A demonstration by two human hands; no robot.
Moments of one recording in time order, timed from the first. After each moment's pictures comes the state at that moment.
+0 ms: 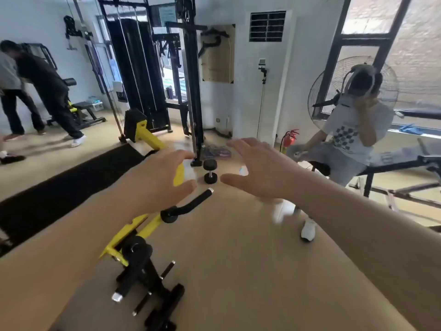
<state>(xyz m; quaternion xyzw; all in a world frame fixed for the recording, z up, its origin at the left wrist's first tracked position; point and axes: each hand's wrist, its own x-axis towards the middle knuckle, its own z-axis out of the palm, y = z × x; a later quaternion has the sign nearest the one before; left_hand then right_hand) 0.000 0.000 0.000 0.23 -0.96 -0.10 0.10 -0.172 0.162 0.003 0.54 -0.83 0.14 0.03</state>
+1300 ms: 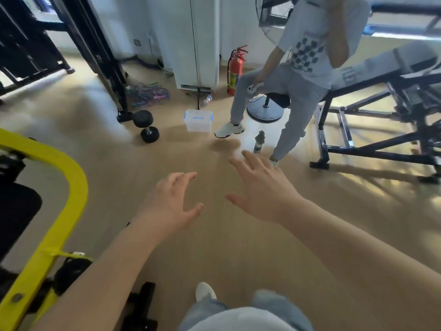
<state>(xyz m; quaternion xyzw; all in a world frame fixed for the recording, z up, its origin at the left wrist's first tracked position) -0.385 -0.117 -0.218 0.14 -0.97 -0.20 -0.06 -0.490 0.091 -0.194 0.34 -0.93 0.08 -0.11</state>
